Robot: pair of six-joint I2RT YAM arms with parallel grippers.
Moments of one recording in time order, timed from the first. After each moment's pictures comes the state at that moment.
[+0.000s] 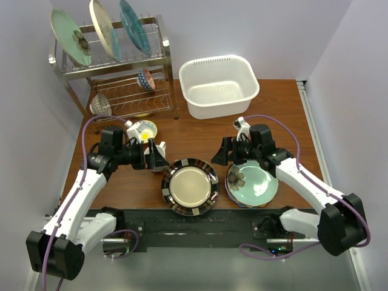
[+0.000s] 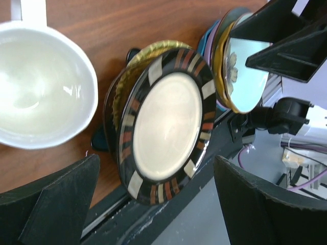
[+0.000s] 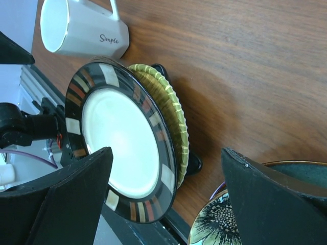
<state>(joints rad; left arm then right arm) -0.20 0.94 0.78 -0.62 0.67 -0.40 0.44 1.16 0.72 -0.24 -0.49 0.45</state>
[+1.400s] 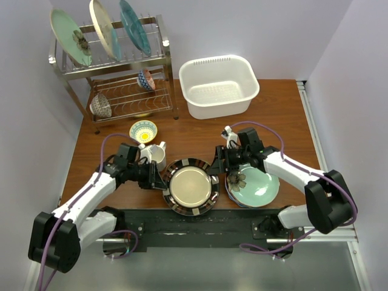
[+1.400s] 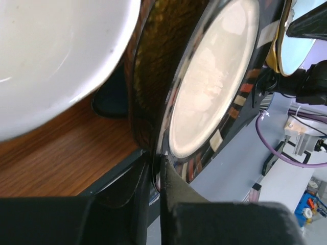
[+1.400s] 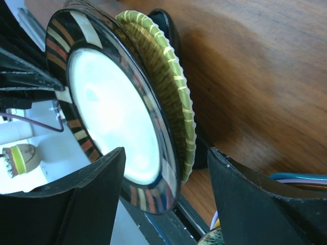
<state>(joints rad) -0.32 1.00 0.52 -0.56 0.67 -0.43 0.48 1.36 0.72 -0.23 -0.64 0.43</state>
